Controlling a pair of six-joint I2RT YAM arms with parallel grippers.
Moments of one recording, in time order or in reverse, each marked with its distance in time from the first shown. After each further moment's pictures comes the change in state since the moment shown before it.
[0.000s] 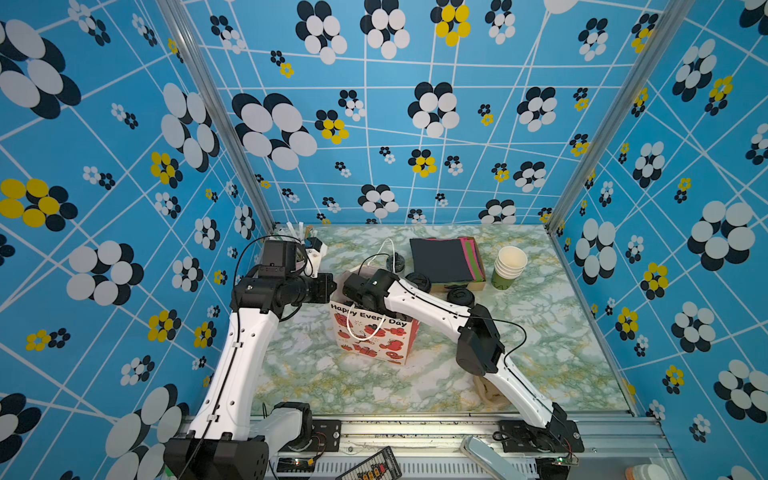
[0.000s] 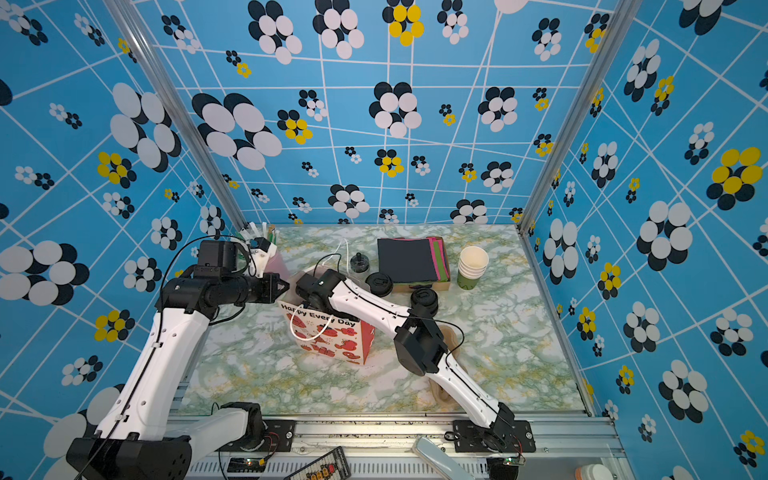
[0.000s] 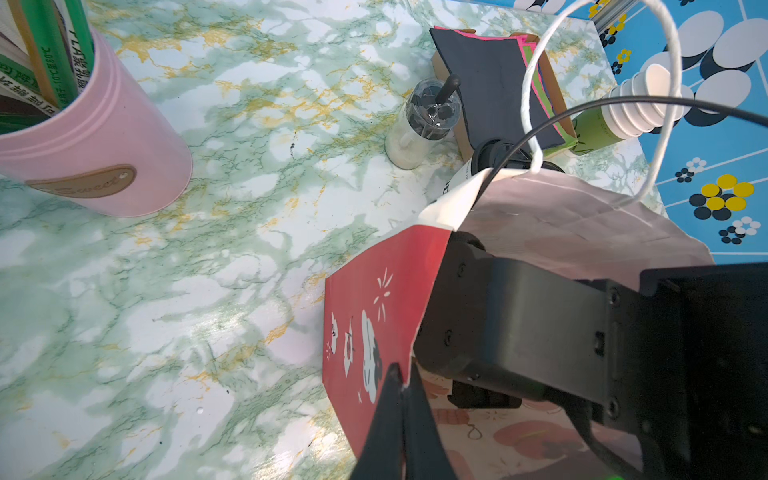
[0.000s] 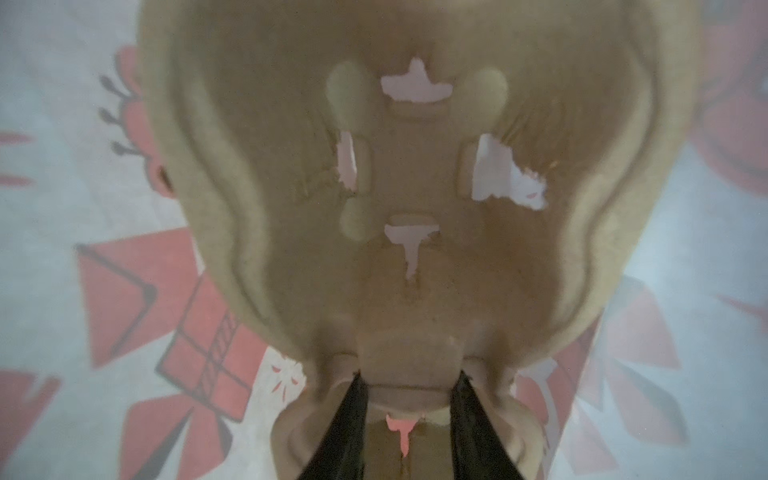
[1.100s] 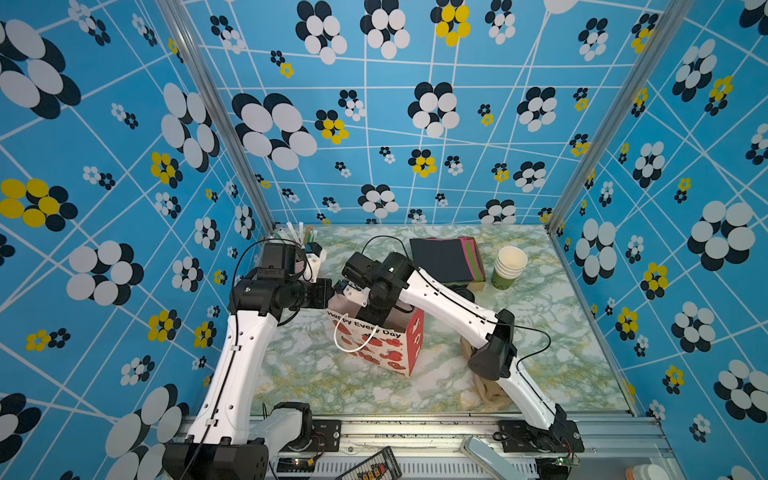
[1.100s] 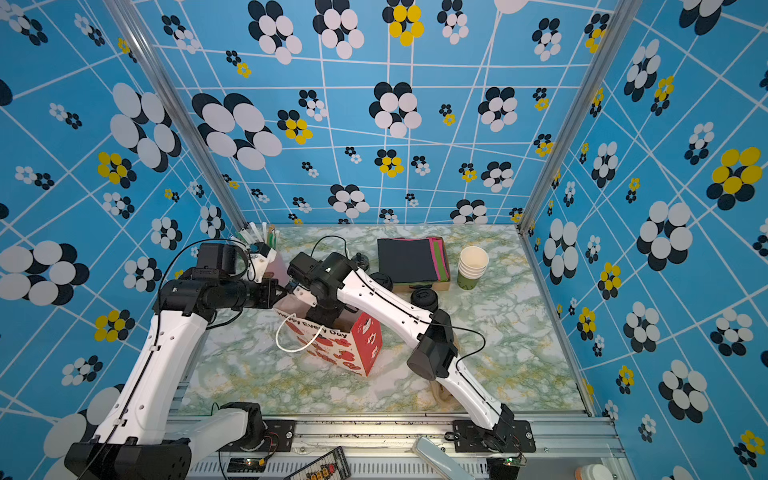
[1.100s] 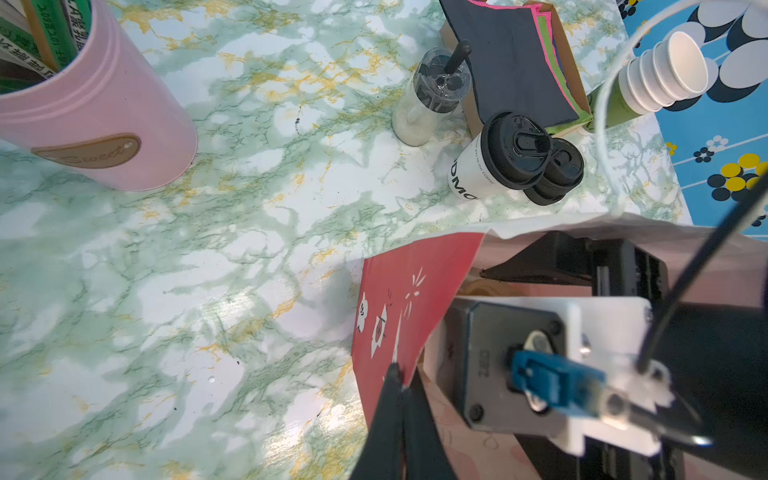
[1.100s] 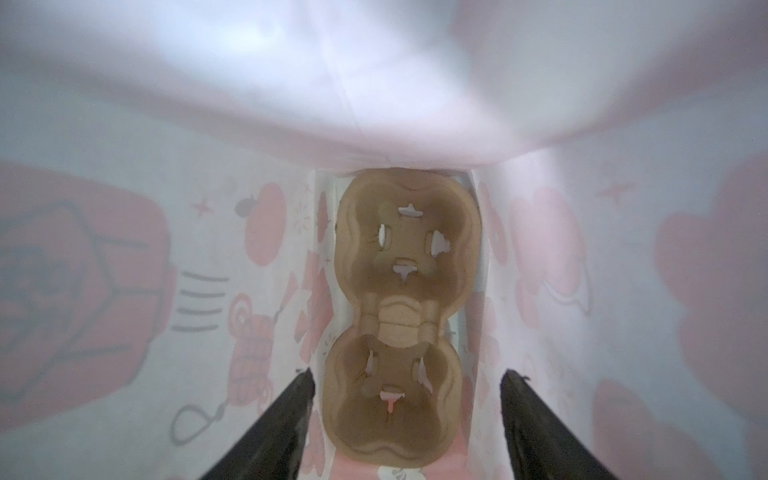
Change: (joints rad) left arm 0.003 -0.014 0.000 -0.072 -0.019 0.034; right arm 0.025 -0.138 0.177 -0.064 -0.022 0.046
